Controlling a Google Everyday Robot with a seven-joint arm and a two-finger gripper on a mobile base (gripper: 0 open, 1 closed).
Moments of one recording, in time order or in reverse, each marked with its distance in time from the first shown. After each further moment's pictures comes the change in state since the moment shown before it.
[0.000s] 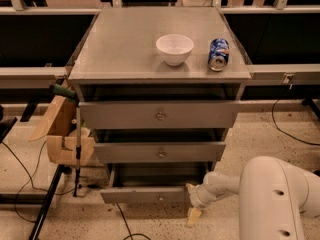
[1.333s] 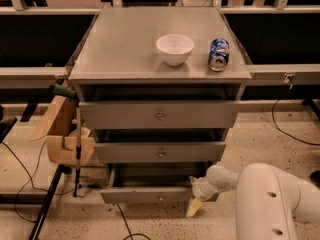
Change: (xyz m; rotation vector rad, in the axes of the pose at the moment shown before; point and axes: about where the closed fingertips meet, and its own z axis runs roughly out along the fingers) arm 0.018 -0.048 0.008 0.044 -0.031 0.062
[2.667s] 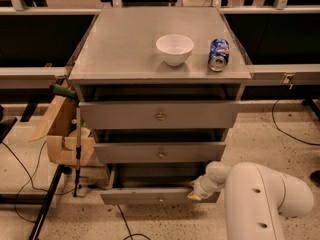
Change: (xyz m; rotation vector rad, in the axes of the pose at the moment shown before) arm 0.020 -0.008 0.011 -0.051 0.058 0.035
